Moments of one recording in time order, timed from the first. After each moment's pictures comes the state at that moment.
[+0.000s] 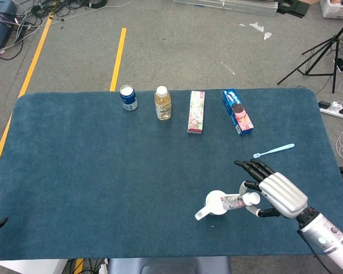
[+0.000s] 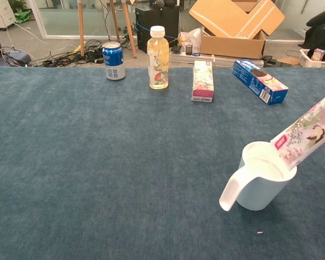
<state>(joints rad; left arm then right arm) -0.03 -1.00 -0.06 -1.71 1.28 1.46 0.22 0.42 -0.71 -0.02 -1.98 -1.79 1.15 0.30</state>
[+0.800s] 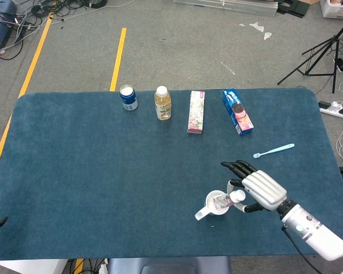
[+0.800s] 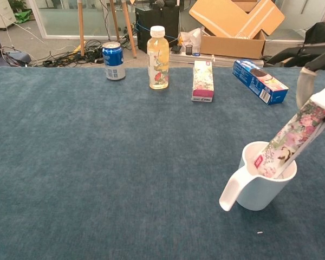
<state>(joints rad) -0.02 -0.99 -0.06 -1.72 1.28 1.46 0.20 0.51 -0.85 0.01 -1.93 -1.68 0.98 0.23</state>
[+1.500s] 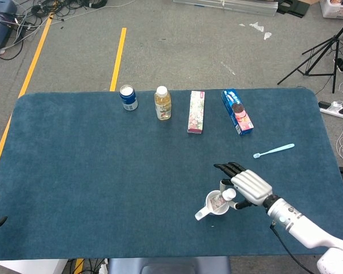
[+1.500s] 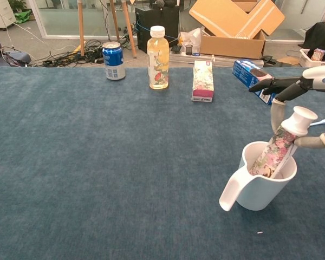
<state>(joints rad) -0.02 -0.98 -0.06 -1.73 1.28 1.47 0.20 0.58 -0.98 0.01 -1.84 -1.57 0.86 0.16</state>
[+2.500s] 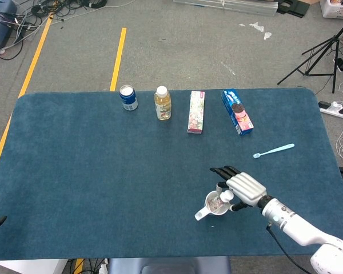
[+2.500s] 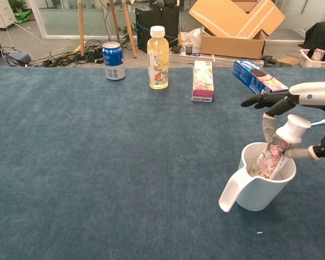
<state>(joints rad) -0.02 -0.98 -0.07 -1.73 1.28 1.47 0.19 0.62 -1.03 -0.01 -1.81 -1.54 0.81 0.16</state>
